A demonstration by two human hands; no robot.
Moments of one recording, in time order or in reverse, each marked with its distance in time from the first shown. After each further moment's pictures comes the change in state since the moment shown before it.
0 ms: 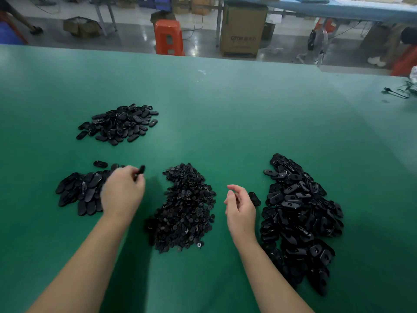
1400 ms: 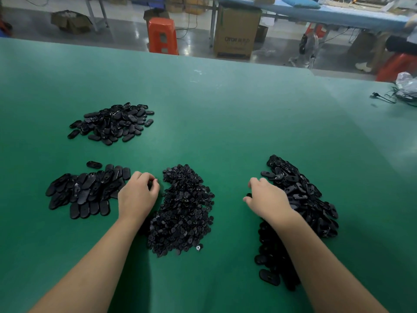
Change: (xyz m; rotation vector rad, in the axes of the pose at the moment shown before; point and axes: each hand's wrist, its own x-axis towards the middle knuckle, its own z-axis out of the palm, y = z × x) left_hand -0.003 -0.008 0.057 -0.012 -0.046 0.165; right_hand 0.062 -0.050 -0.063 -1.385 -0.385 -0.077
